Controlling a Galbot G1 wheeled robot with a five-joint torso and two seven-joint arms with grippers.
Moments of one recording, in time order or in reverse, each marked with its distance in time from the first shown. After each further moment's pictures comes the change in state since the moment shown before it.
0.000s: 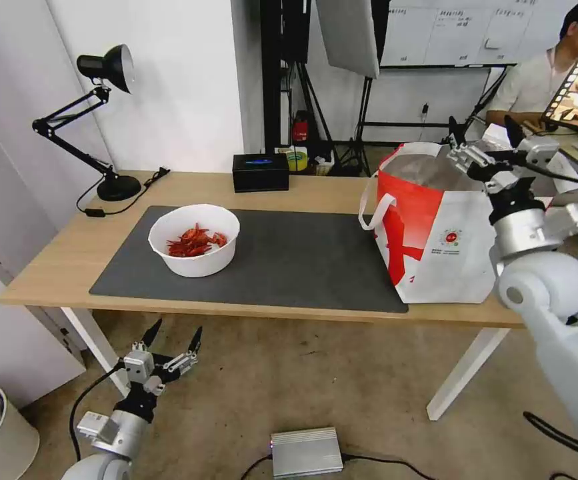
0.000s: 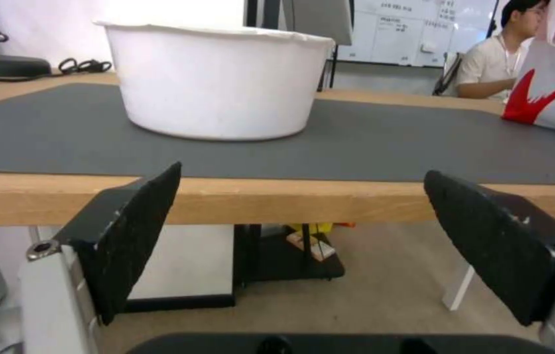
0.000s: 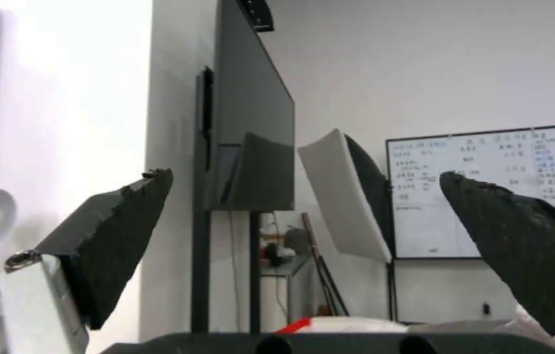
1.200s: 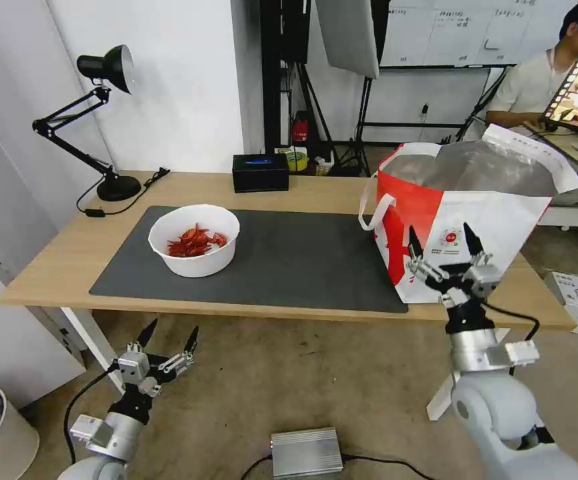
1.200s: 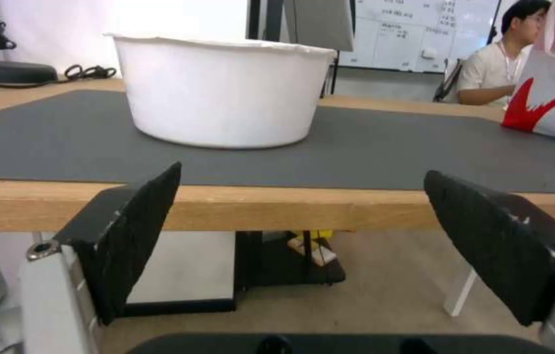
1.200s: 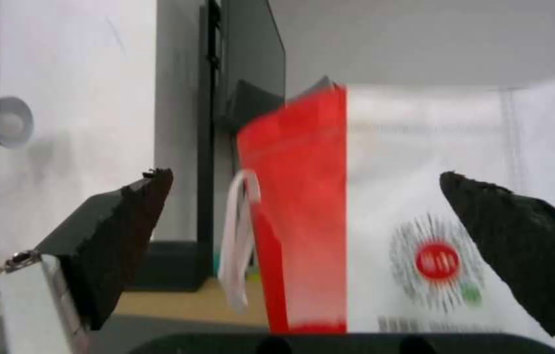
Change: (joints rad) left arm 0.011 0.000 -0.005 -0.012 -0.014 -0.007 0.000; right arm -0.455 0.350 0.075 0.027 -0.380 0.213 -0.115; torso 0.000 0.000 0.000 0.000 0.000
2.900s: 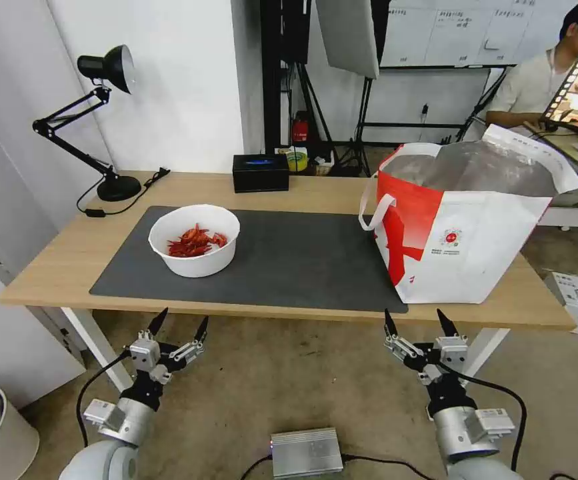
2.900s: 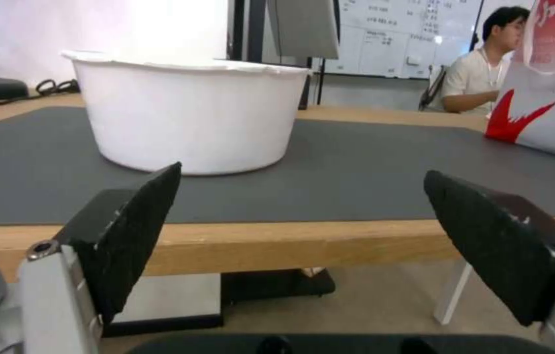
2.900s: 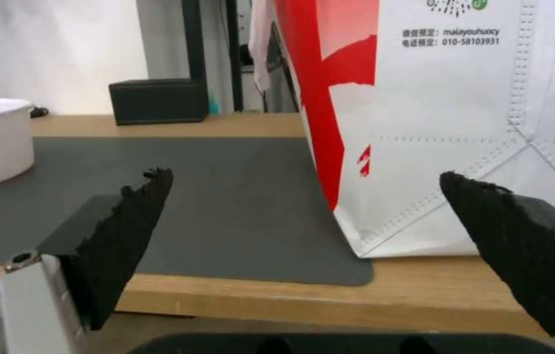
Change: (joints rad) left arm -0.051 0.001 0.043 -0.007 0.029 0.026 -0.011; right arm -0.323 0.157 -0.015 0.178 -0.150 -0.270 0.033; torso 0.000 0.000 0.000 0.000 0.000
